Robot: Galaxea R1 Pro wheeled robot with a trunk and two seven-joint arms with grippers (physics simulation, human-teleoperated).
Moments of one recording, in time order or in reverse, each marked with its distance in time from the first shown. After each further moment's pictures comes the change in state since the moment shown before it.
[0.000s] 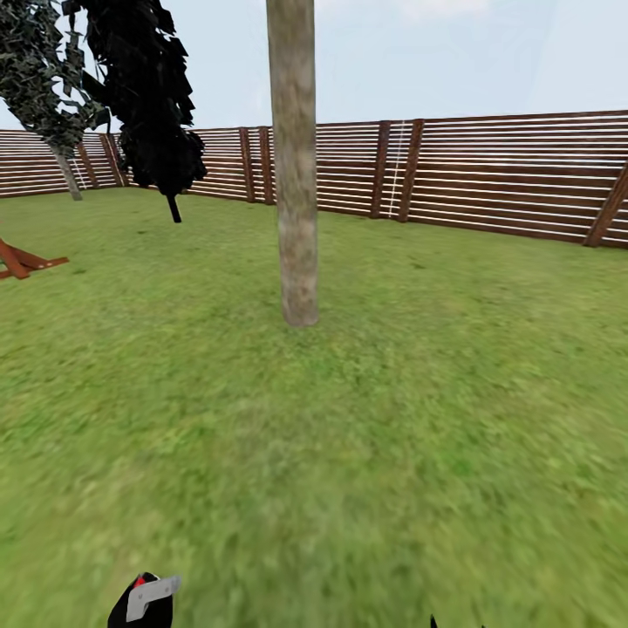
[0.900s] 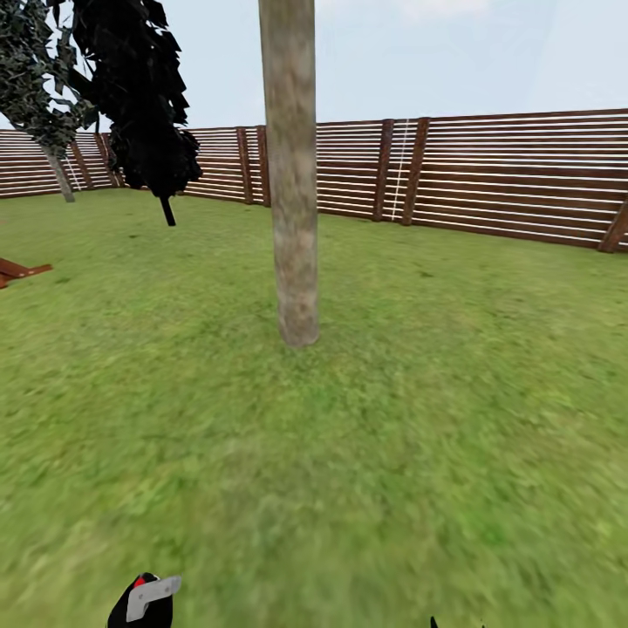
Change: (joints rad) left arm 0.000 0.000 0.000 0.001 0.000 0.000 0.000; right arm 0.000 0.000 0.000 0.000 0.000 0.000 0.000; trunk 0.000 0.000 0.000
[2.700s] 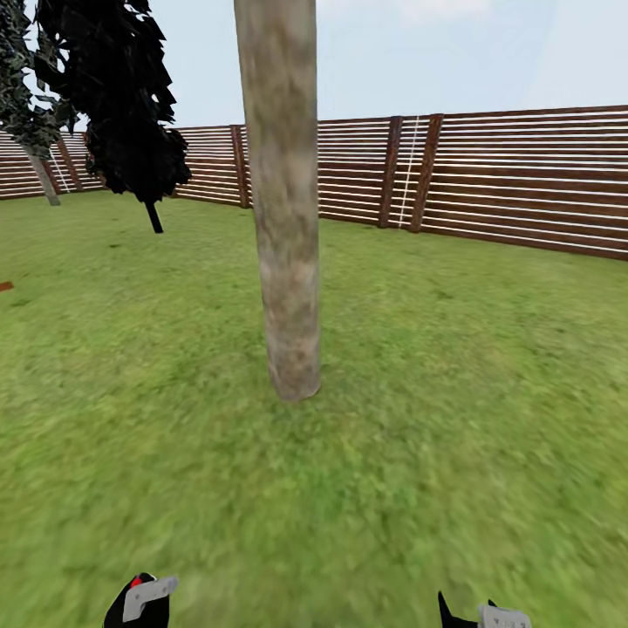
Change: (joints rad) left arm 0.000 0.011 -0.003 0.001 0.000 0.000 -0.002; right arm 0.000 -0.055 0.002 -0.091 0.000 -0.006 0.001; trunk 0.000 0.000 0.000
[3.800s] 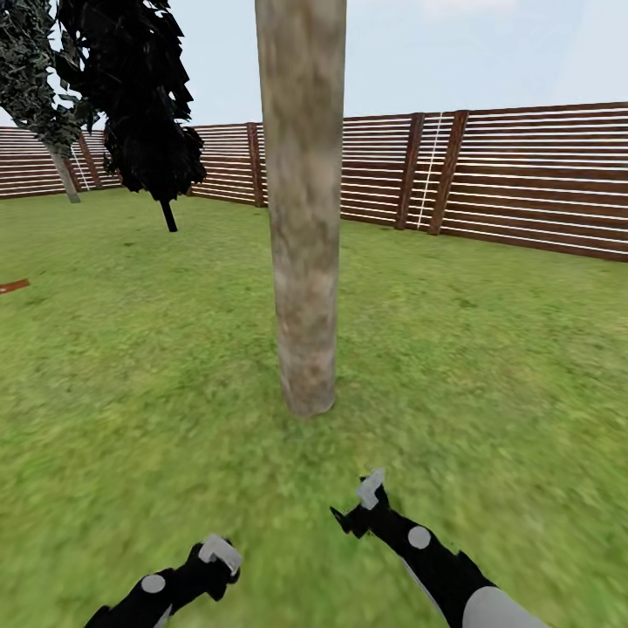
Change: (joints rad) left arm -0.133 -0.009 -0.029 -0.168 -0.373 0.515 -0.553; right arm -0.257 0.129 0.026 -0.321 0.645 0.464 0.217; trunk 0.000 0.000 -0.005
